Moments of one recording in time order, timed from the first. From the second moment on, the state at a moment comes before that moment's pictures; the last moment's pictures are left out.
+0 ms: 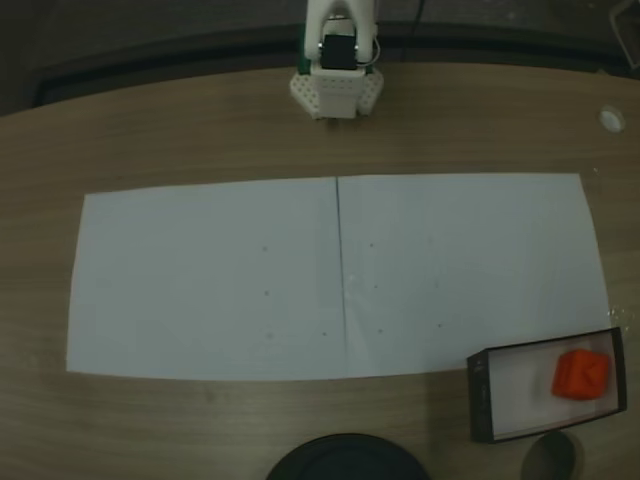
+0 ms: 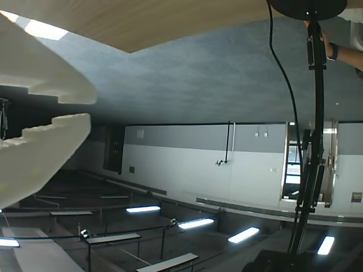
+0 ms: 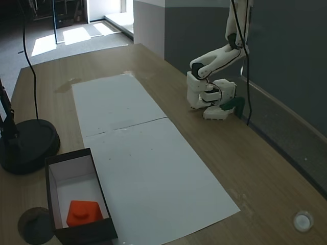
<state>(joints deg) 8.5 160.1 63.1 100.1 -1.1</state>
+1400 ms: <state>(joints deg) 7.9 198.0 171.1 52.4 -0.9</state>
